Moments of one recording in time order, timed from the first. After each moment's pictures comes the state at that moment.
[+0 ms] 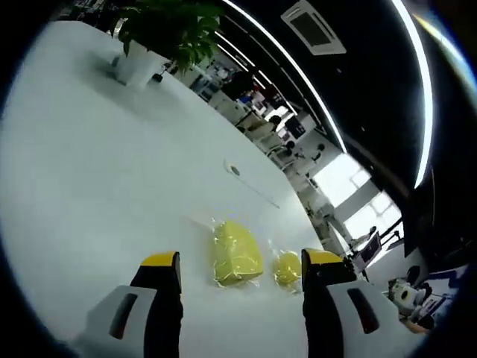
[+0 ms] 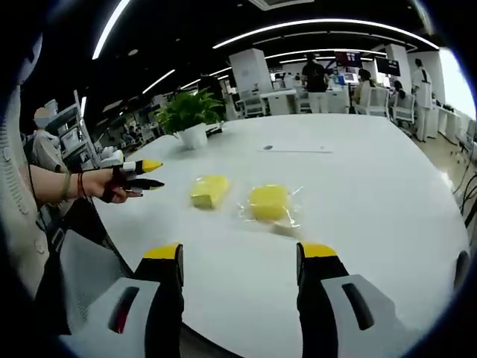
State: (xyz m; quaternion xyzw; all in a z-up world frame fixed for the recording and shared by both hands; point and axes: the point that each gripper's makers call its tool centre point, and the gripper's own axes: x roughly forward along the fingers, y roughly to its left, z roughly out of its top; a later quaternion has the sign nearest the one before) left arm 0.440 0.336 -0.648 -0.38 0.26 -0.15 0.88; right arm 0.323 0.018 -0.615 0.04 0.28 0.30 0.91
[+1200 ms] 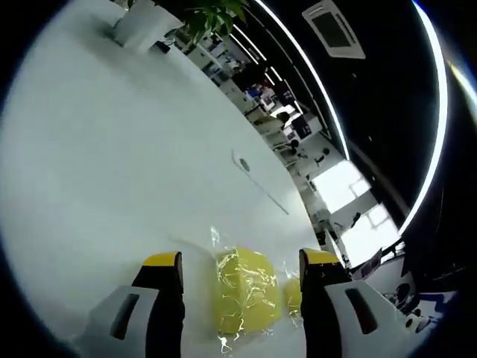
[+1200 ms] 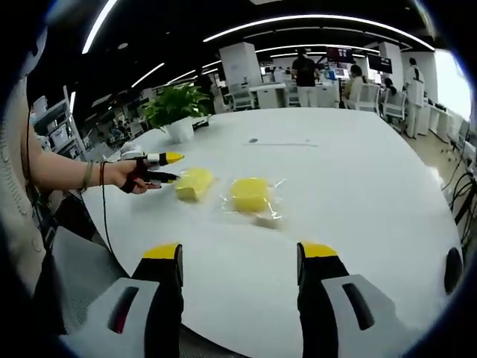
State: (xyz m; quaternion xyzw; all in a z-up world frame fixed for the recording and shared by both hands) left arm 0.521 0.306 -0.700 -0.43 0.29 -0.14 0.85; right arm 0.328 -0.008 -0.624 0.03 0.30 0.27 0.92
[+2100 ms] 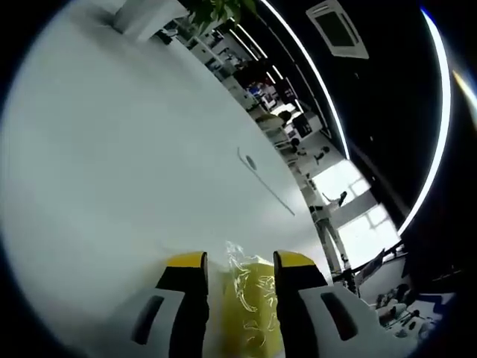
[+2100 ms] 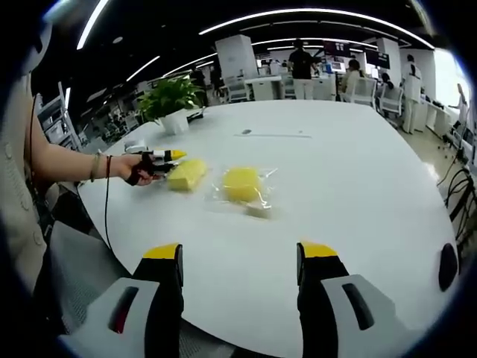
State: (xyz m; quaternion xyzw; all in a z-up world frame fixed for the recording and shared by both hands) left arm 0.540 0.299 -0.720 -0.43 0.29 -0.15 0.84; right arm 0.323 -0.023 -0.631 0.02 0.32 0.26 0.91
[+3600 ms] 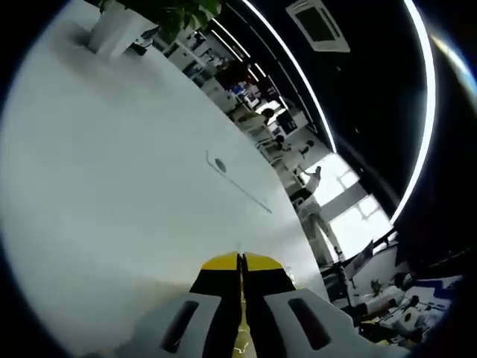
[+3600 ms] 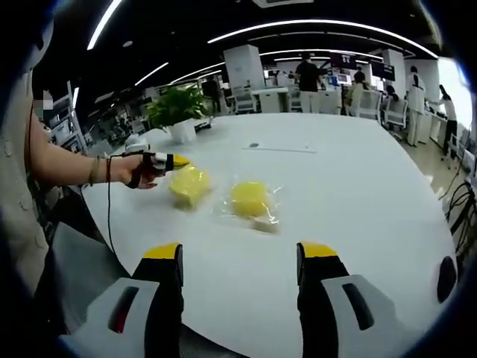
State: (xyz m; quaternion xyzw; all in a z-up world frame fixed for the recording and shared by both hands) left arm 0.522 0.282 -0.664 -0.41 0.27 -0.19 0.85; right arm 0.323 -0.012 -0.609 0.01 0.28 0.27 0.92
